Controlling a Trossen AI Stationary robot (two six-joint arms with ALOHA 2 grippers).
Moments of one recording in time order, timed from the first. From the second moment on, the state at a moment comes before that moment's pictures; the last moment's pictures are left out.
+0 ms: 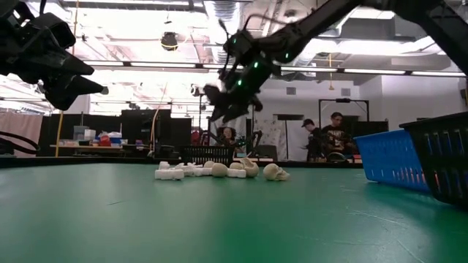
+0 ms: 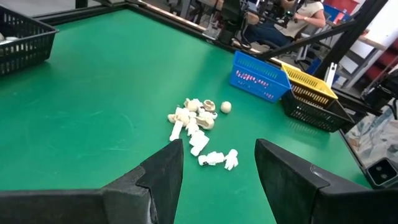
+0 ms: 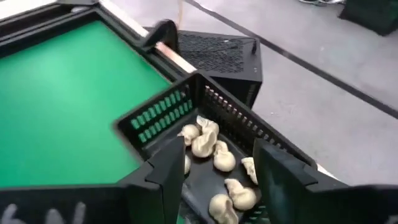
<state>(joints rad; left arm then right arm) -0.38 0.00 0.12 -0.28 -0.46 -0.46 -0.40 2.04 1.59 -0.10 0.29 0.20</state>
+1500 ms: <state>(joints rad) -0.38 0.00 0.12 -0.28 -0.45 -0.48 0.36 1.76 0.99 -0.13 0.55 0.33</state>
